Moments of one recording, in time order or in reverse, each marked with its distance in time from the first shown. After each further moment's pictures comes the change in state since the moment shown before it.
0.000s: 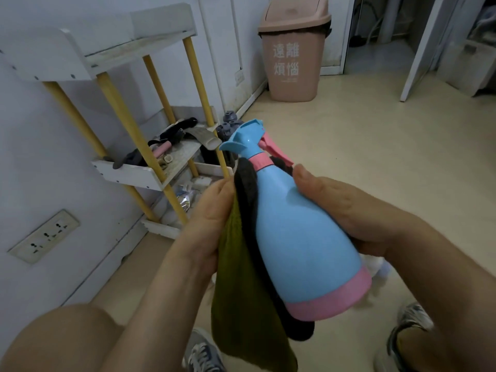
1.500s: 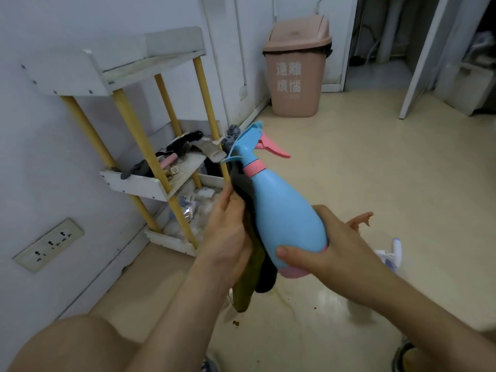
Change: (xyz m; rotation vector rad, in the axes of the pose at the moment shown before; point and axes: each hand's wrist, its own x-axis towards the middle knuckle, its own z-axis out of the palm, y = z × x) left_hand 0.019 -0.018 0.004 -0.158 0.101 0.113; right_hand 0.005 0.056 0.009 -0.529 0.447 -0.072
